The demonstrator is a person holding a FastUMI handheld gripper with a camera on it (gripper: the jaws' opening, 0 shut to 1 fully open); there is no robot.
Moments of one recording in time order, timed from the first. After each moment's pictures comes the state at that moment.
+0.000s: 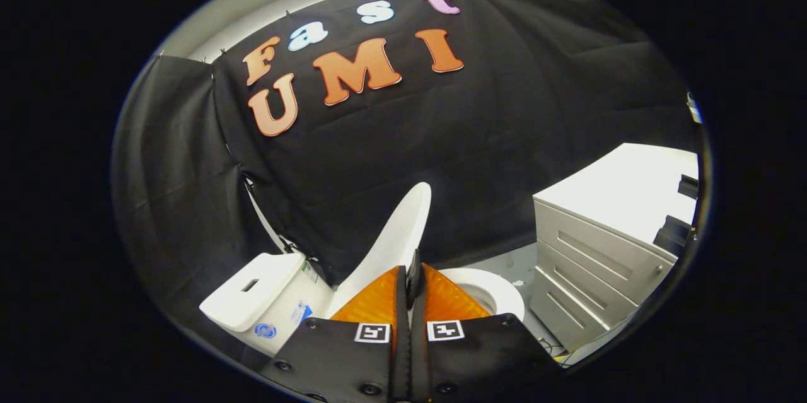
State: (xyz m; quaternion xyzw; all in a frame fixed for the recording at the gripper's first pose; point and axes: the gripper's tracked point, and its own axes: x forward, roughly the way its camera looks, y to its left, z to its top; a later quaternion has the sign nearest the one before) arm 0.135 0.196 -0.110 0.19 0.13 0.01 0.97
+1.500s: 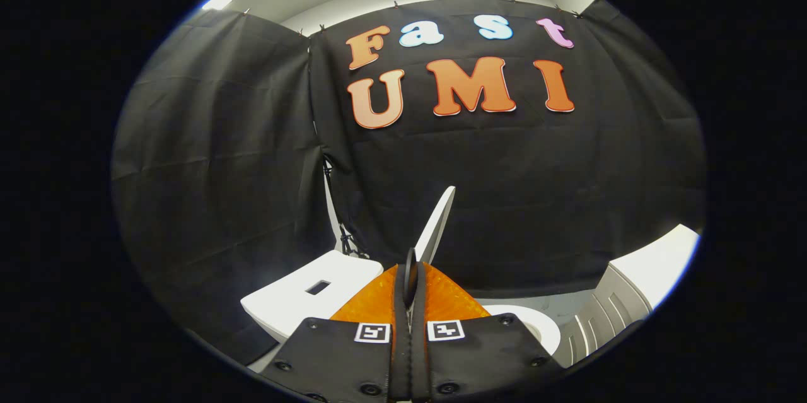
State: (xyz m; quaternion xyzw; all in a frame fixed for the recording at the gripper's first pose) arm 0.145 0.379 -0.005 0.06 0.09 0.18 0.98
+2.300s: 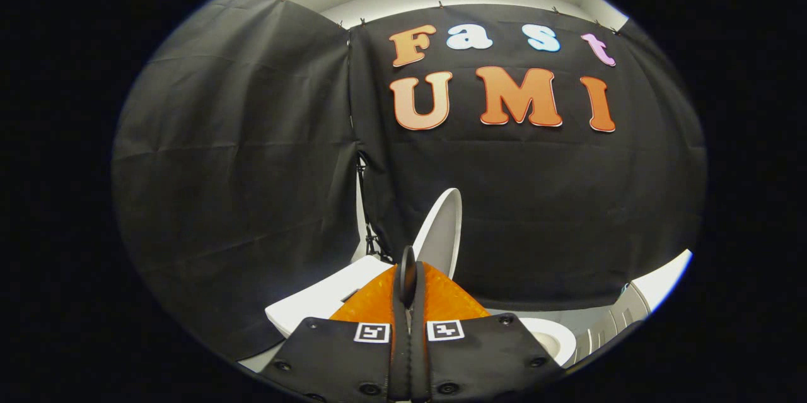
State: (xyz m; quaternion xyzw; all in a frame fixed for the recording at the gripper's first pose) arm 0.144 0.492 0.011 0.02 0.08 0.23 0.97
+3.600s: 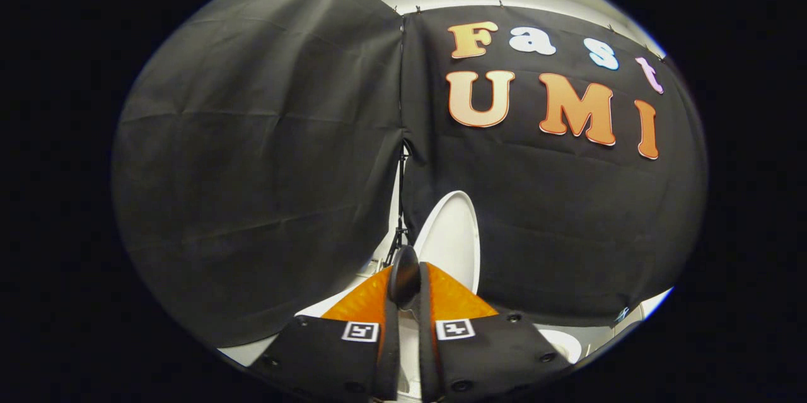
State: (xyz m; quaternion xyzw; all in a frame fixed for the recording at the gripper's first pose) arm 0.127 0.612 -0.003 -0.04 0.09 0.30 0.95
